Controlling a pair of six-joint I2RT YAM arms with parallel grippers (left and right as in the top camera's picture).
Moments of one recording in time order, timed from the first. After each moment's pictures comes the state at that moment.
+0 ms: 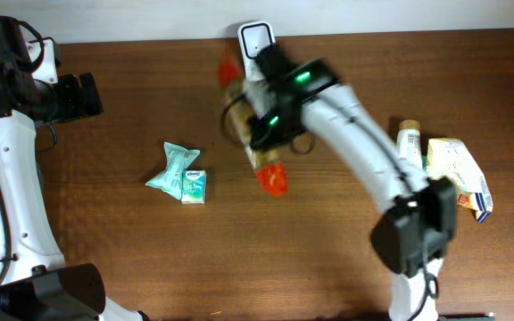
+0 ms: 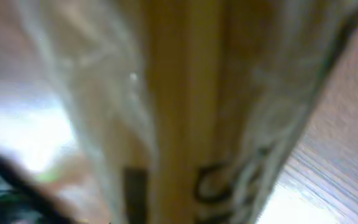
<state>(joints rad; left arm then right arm) 0.25 1.75 1.99 -1.30 0.05 0.01 0.48 2.07 2.01 -1.26 -0.38 0.06</state>
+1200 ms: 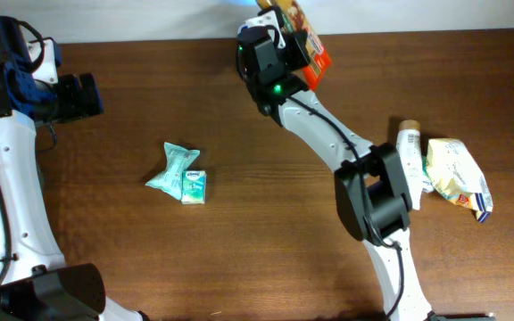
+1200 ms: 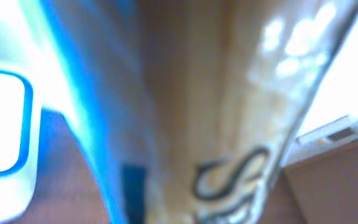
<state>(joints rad) 0.25 1.75 1.99 -1.30 0.06 0.01 0.49 2.37 2.00 -0.07 0.94 -0.38</state>
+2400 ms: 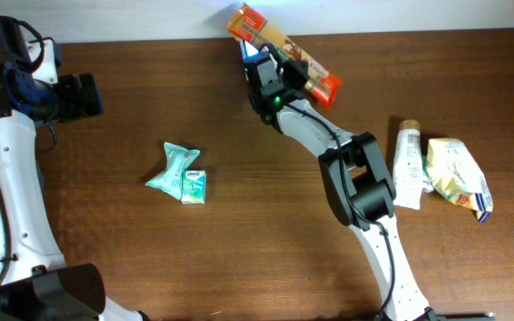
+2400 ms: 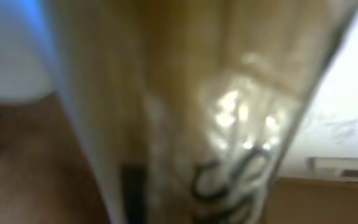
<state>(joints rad) 0.25 1.75 1.99 -1.30 0.05 0.01 0.46 2.54 2.01 -0.19 0.89 -0.61</state>
